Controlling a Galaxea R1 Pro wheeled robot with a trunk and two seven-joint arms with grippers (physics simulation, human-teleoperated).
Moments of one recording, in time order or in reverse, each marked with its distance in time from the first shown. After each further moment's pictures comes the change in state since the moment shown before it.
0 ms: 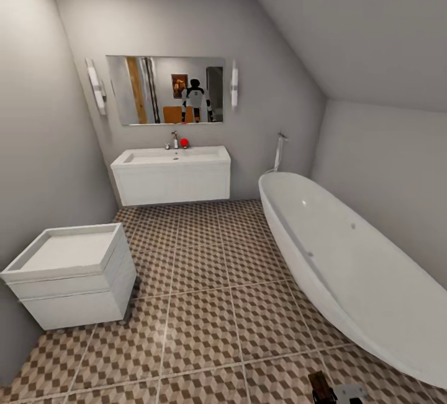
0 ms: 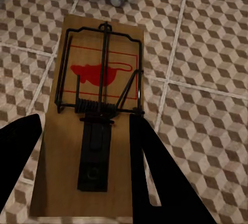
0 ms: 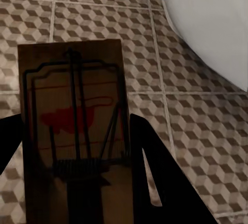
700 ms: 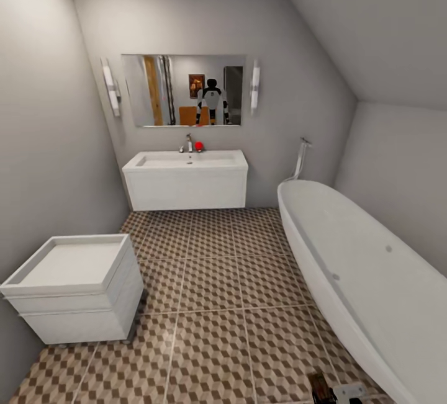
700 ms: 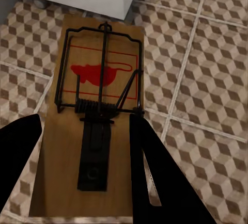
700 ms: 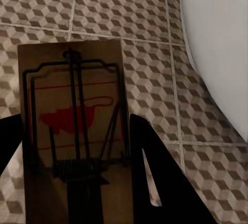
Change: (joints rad) left arm 0.000 -0.002 0.000 0.000 0.000 0.000 0.001; right arm 0.001 0.000 -0.001 0.000 0.002 -0.001 0.005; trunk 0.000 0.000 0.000
